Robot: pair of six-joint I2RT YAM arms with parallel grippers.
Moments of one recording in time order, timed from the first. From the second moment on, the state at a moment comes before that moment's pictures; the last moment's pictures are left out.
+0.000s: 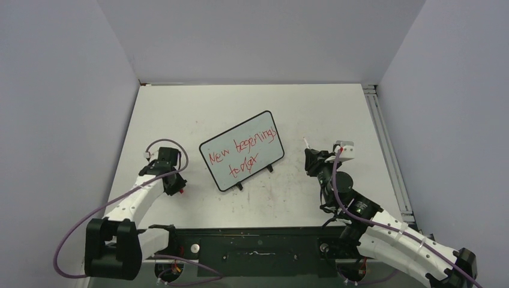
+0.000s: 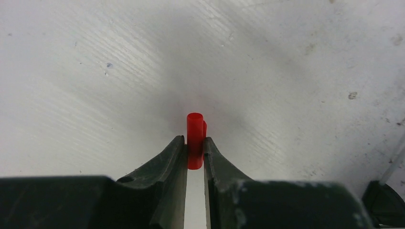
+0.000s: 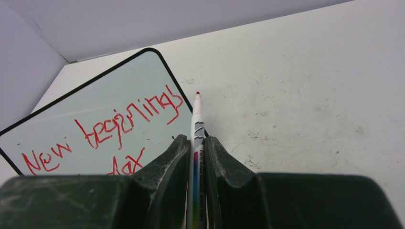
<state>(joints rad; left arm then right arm) -0.10 1.18 0.58 -0.62 -0.24 -0.76 0.86 0.63 0.44 0.13 0.69 0.37</state>
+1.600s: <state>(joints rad) -0.57 0.78 0.98 -0.58 0.15 -0.14 0.25 0.86 0.68 -0.16 -0.65 0.42</state>
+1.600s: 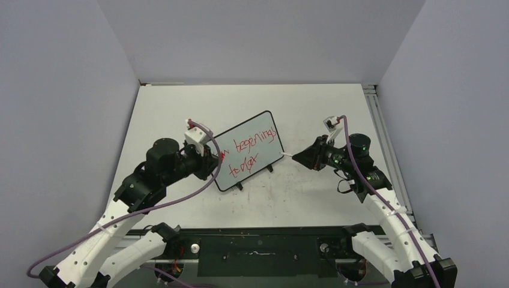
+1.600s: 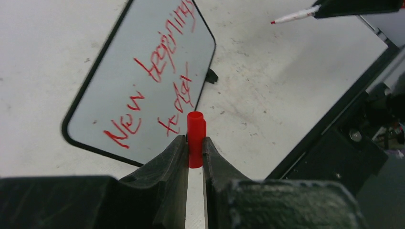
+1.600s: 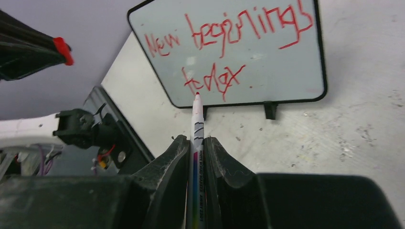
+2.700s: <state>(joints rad) -1.02 0.93 0.71 -0.39 0.26 -0.06 0.45 1.07 0.71 -0.31 -1.03 0.41</state>
